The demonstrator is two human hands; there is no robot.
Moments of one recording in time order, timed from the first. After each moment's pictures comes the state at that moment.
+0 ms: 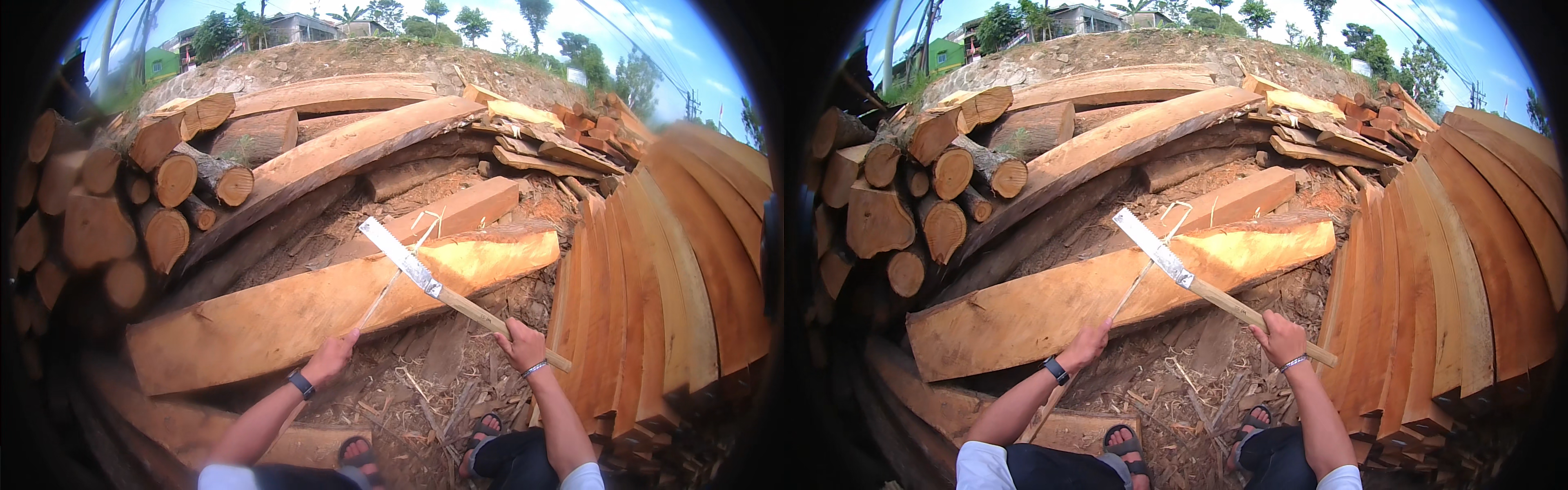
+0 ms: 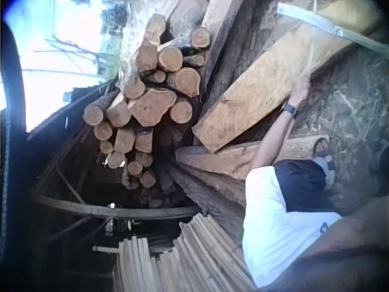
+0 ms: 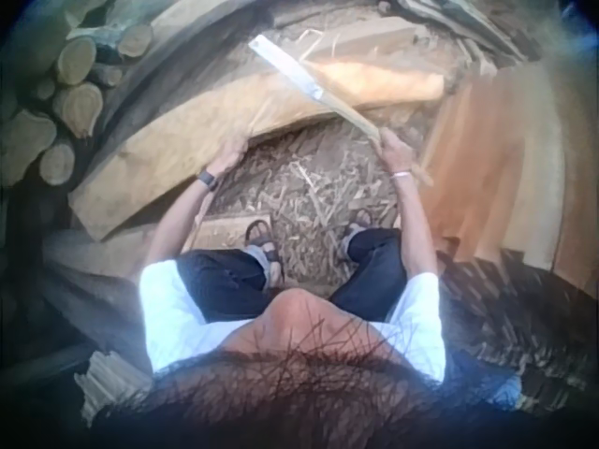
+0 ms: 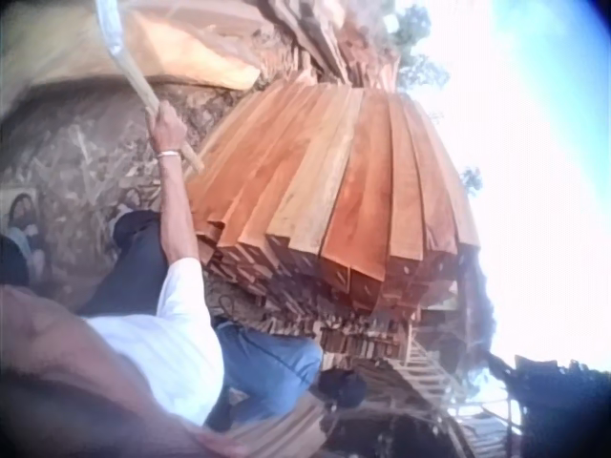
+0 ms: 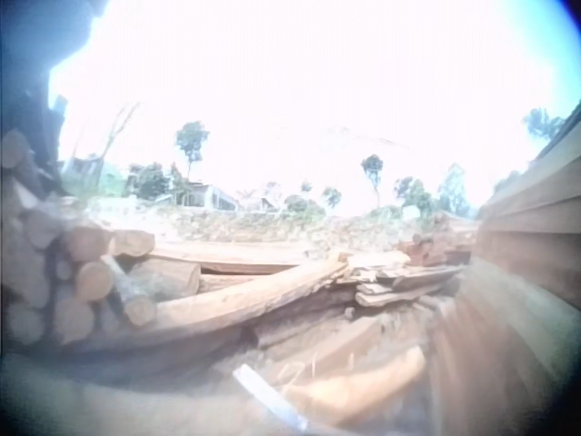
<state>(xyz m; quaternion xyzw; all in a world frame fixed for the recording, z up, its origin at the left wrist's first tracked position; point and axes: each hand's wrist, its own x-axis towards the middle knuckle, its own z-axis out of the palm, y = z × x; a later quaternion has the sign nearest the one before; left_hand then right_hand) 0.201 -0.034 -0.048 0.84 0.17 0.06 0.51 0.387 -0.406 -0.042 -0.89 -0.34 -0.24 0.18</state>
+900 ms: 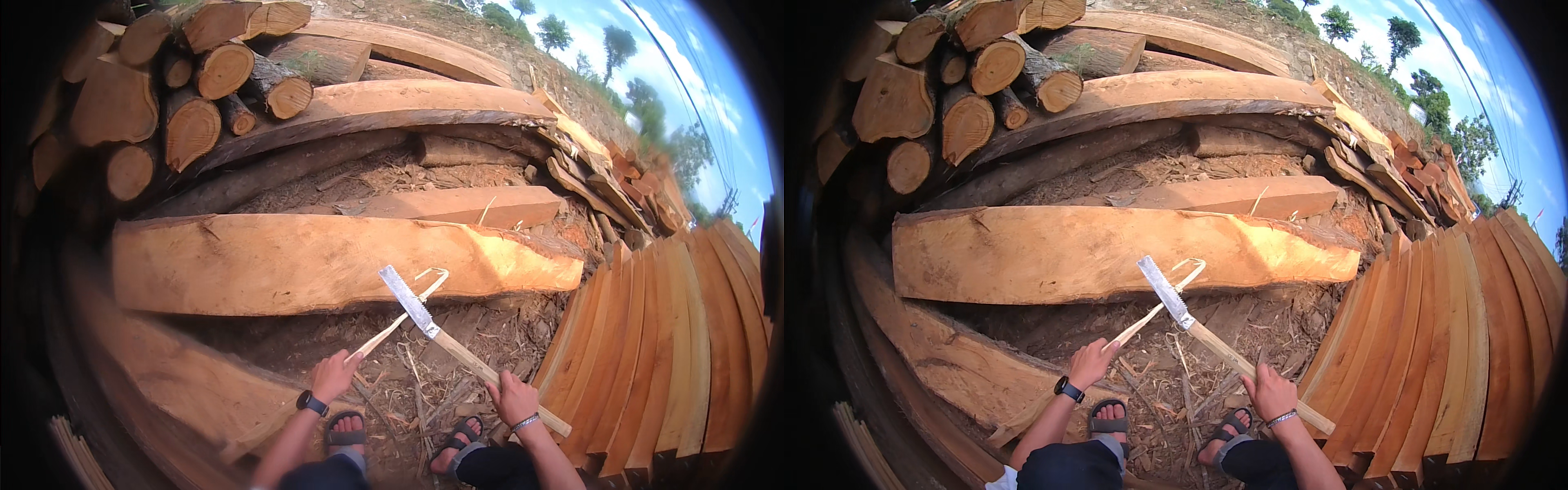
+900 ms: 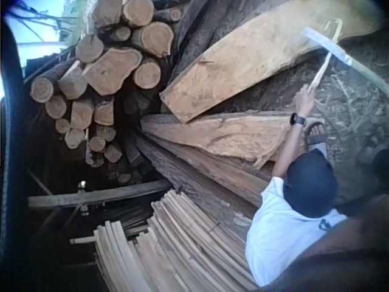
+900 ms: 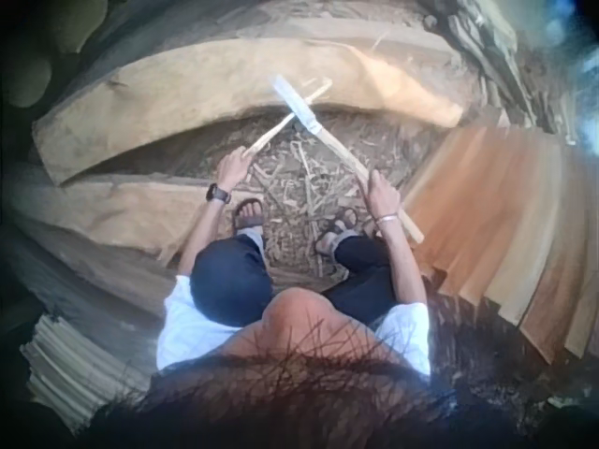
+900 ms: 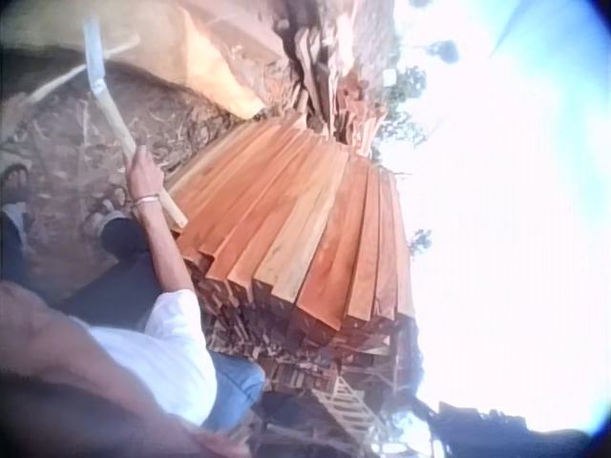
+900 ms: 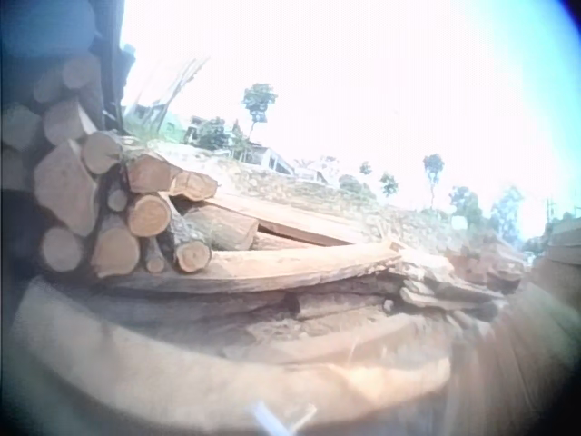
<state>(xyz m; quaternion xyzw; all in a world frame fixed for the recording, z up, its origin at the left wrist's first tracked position) 0.138 -0.041 -0.177 0.86 0.33 0.09 0.38 0.301 -0.365 -0.069 -0.93 -0.36 -0.07 -0.01</state>
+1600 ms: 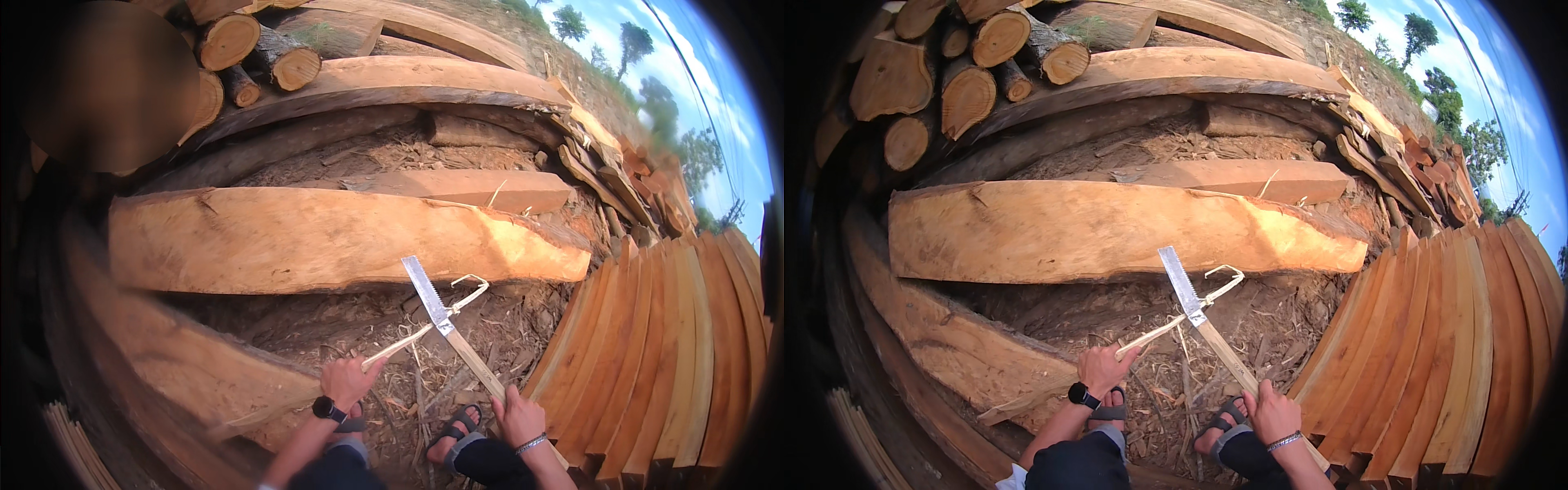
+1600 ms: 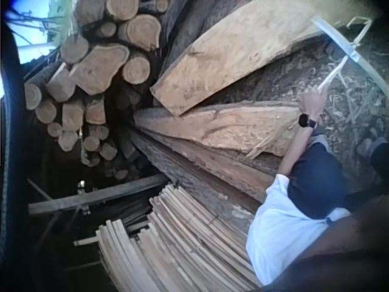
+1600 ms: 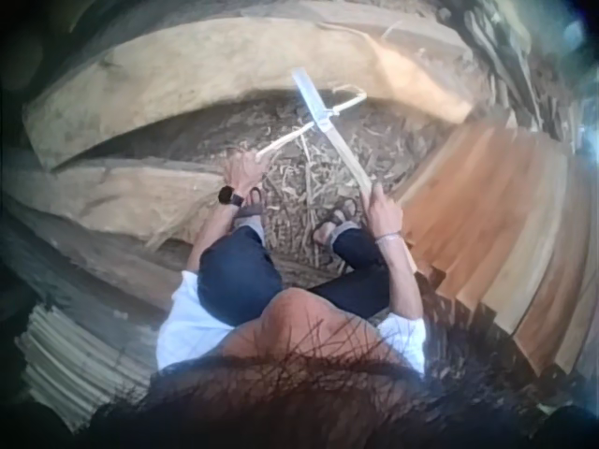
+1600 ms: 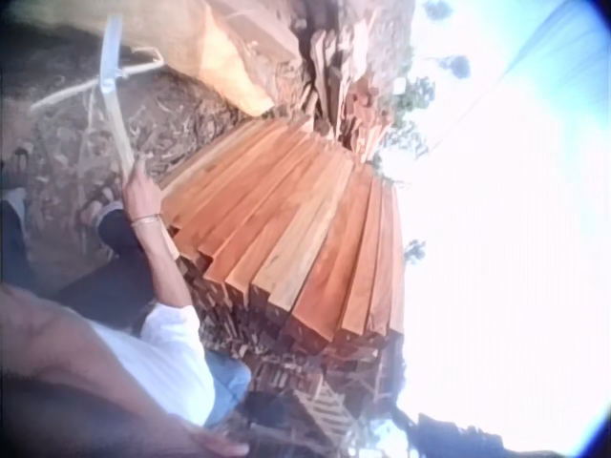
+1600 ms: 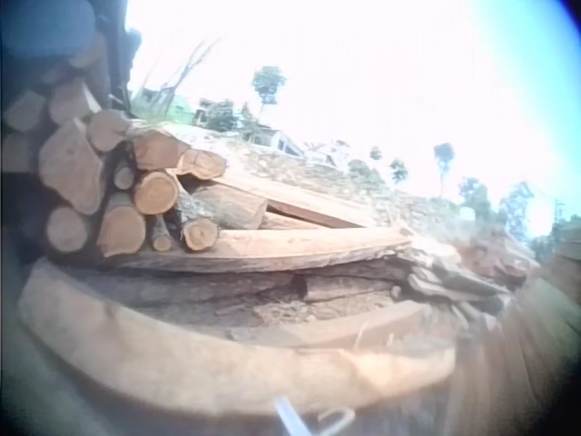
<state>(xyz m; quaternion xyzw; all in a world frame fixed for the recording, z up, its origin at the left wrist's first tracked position) 0.126 -0.076 -0.173 0.88 0.36 0.19 0.26 0.252 -0.359 -0.043 -0.94 -0.33 0.01 -0.03</state>
